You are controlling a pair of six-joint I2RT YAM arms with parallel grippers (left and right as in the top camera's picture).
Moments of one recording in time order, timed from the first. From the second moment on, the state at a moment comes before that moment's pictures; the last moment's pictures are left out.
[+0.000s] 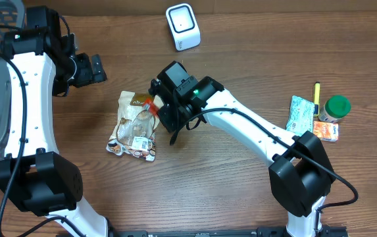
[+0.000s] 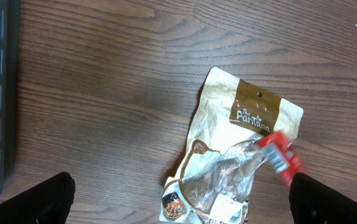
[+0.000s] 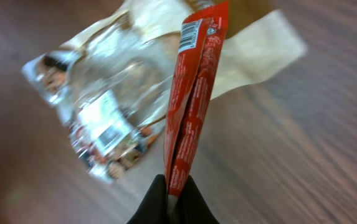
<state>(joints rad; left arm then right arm) 0.16 1.88 1.88 -1.33 0.09 -0.13 0.74 1.99 1.63 -0.84 -0.30 0.03</state>
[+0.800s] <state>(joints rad) 0.16 1.88 1.88 -1.33 0.09 -0.13 0.73 2.00 1.55 -0.93 -0.47 -0.24</state>
